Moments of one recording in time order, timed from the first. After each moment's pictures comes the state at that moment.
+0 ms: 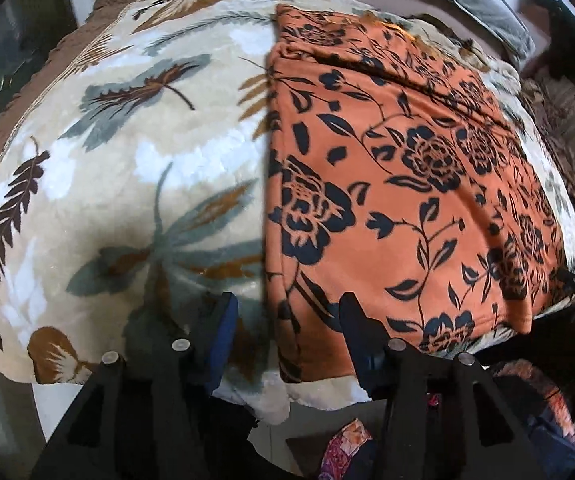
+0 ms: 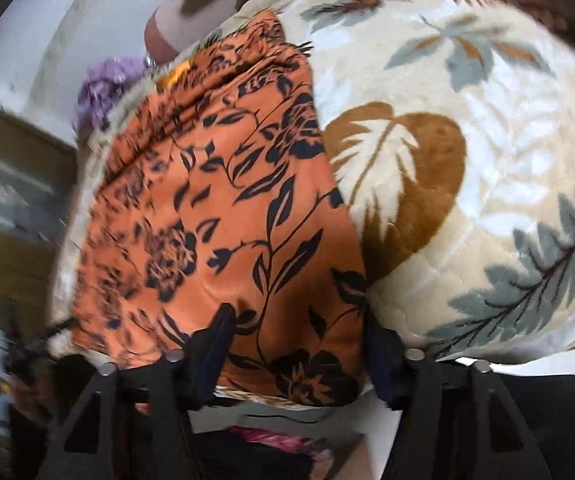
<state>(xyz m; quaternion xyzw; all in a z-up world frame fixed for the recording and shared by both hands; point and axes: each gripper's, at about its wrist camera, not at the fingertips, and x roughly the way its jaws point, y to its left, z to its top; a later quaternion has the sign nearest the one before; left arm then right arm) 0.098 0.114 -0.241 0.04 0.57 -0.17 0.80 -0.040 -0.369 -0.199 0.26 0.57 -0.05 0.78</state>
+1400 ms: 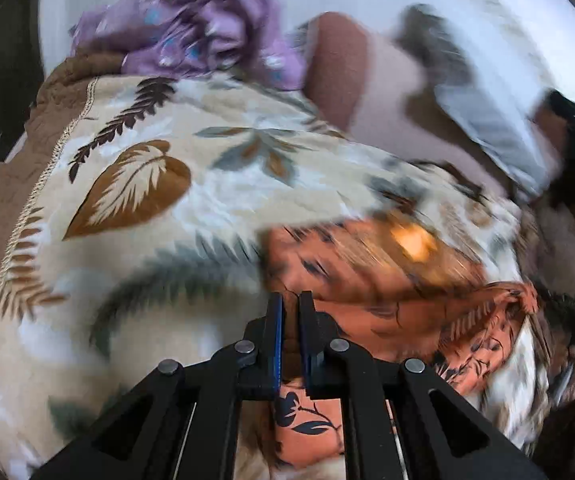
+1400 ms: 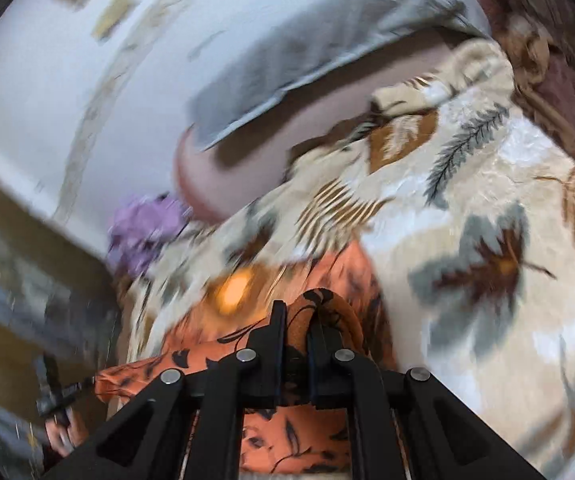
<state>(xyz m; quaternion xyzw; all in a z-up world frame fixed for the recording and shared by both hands) 0.422 0.061 -0.161 -0.07 0.52 -0.19 0.83 0.268 -0.500 -0.130 0.38 0.39 -0.06 0.83</state>
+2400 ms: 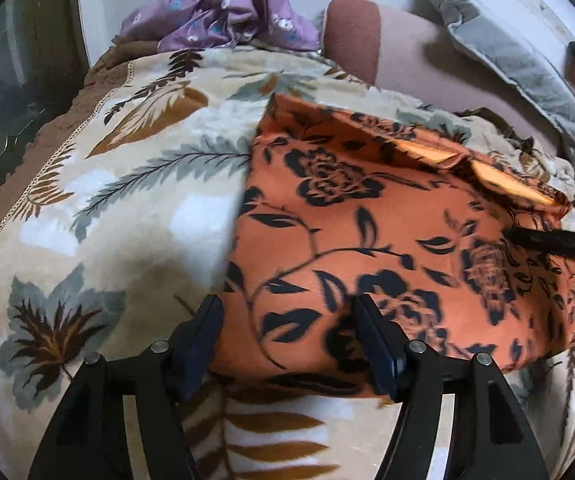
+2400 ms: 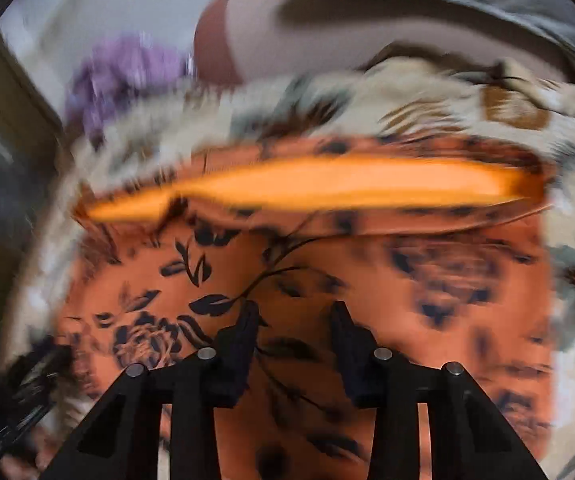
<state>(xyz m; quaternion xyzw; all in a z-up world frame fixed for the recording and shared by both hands) 0.302 0.020 -0.244 0.01 0.46 -0.09 0.88 0.344 -0.278 -0.217 0.10 0.54 -0.03 0.84</state>
